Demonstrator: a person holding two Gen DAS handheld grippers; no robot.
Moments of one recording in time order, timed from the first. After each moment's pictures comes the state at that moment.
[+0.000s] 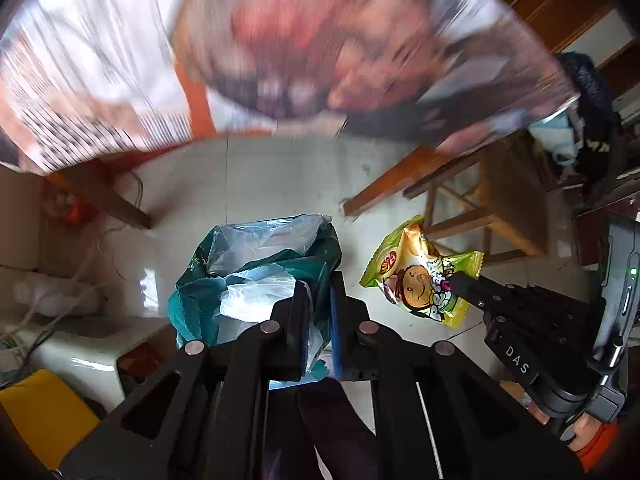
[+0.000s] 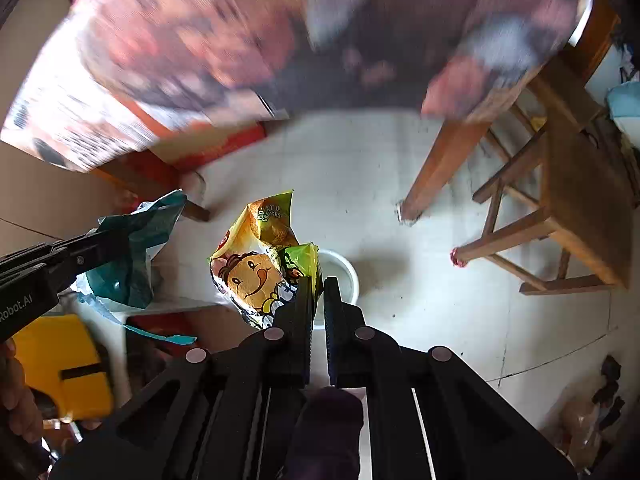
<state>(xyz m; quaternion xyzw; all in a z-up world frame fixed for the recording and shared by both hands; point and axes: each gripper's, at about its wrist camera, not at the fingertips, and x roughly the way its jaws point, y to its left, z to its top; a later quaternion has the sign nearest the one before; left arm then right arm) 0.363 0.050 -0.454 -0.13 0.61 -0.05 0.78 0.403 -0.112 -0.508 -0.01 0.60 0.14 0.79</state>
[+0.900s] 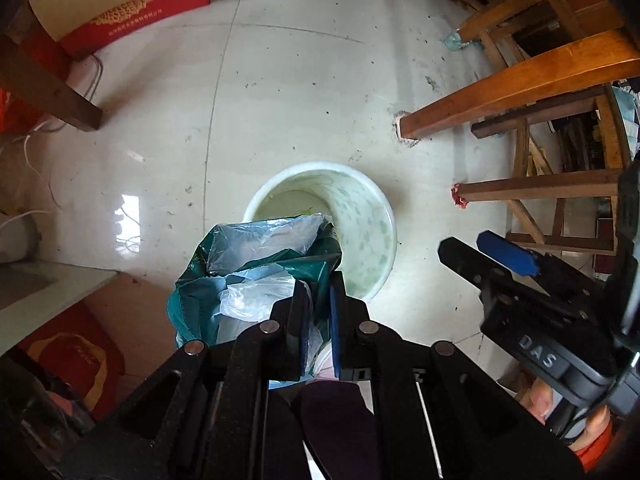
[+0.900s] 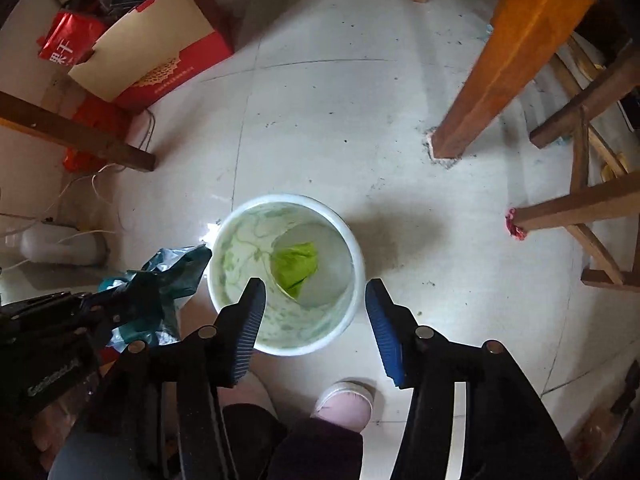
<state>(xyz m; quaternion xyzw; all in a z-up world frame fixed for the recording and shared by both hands) 0.369 0.037 -0.748 -0.18 0.70 -0.03 0.69 0.433 -0.111 -0.738 -0.01 0.66 0.15 0.73</state>
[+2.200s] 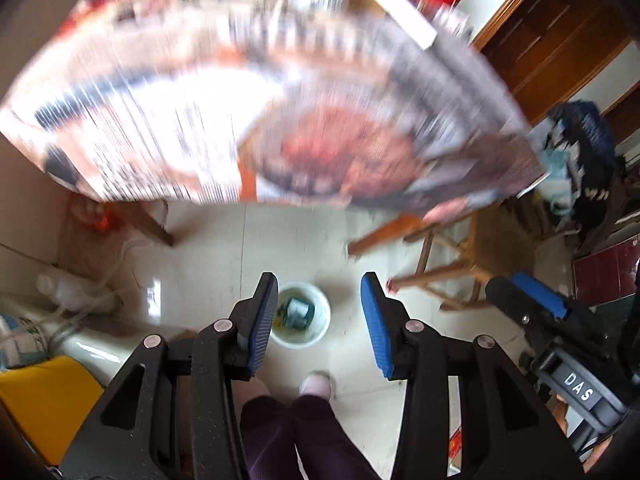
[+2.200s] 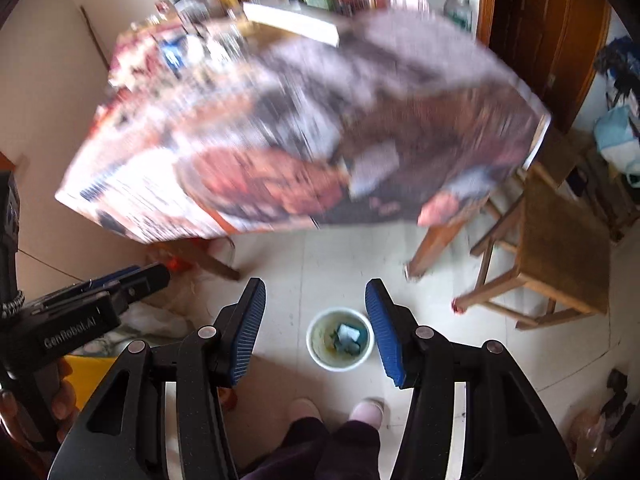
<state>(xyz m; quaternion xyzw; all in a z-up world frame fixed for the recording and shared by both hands) 0.361 0.083 -0.314 -0.16 0.55 -0.01 0.82 0.397 -0.097 -0.334 0.04 0.51 0.16 0.85</state>
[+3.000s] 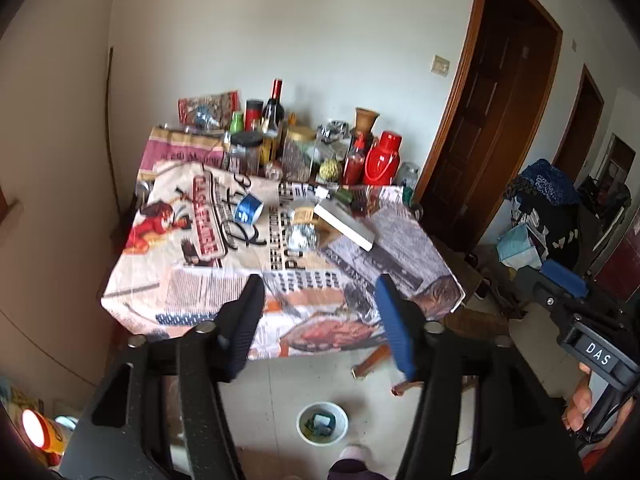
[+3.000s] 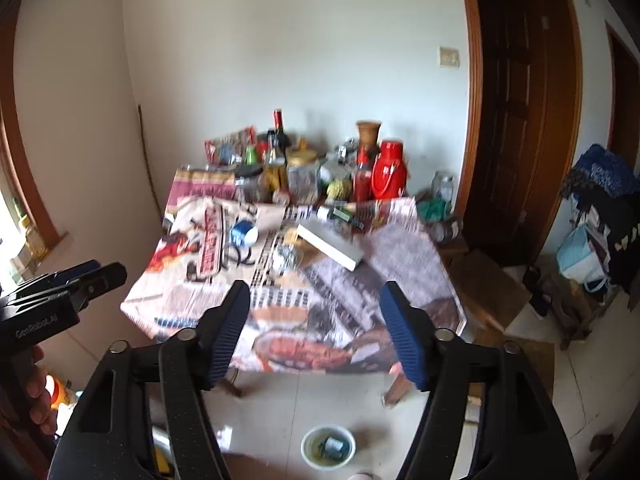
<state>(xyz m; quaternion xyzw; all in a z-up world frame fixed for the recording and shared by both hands) 0.294 0.128 -0.060 -0.08 0.32 -0.02 0.94 0.334 -0.086 -0.116 0.01 0.27 0.14 0.95</state>
